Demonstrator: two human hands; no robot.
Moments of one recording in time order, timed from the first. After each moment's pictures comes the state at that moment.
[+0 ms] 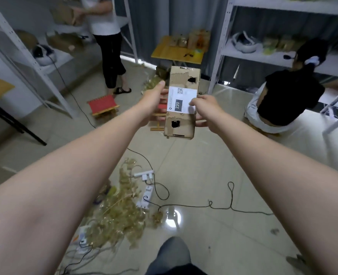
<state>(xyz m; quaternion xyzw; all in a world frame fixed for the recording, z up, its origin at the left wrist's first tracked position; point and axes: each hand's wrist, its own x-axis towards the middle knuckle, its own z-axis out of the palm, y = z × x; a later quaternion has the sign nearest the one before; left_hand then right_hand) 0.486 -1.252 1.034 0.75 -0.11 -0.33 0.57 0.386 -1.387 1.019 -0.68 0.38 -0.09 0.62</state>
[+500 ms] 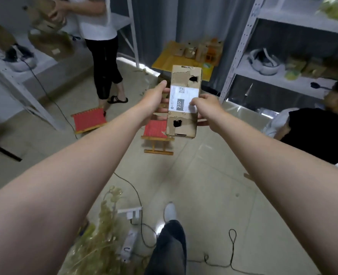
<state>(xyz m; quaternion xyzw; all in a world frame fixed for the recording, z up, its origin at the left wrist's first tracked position) 0.780 -1.489 0.975 0.74 -0.09 -0.32 0.59 0.689 -1.629 0.970 -0.72 0.36 -0.06 0.59</state>
